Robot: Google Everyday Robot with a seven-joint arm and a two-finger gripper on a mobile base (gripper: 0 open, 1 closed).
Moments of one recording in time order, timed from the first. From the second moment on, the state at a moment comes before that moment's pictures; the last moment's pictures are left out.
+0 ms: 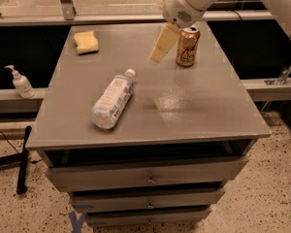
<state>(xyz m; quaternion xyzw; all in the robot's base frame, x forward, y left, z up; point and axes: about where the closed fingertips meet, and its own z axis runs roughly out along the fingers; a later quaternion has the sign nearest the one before) 0.654 -0.040 0.964 -0.64 0.68 0.05 0.34</state>
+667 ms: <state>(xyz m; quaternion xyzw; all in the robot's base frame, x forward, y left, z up) 0.691 0.001 0.936 -0.58 0.69 0.12 0.41</state>
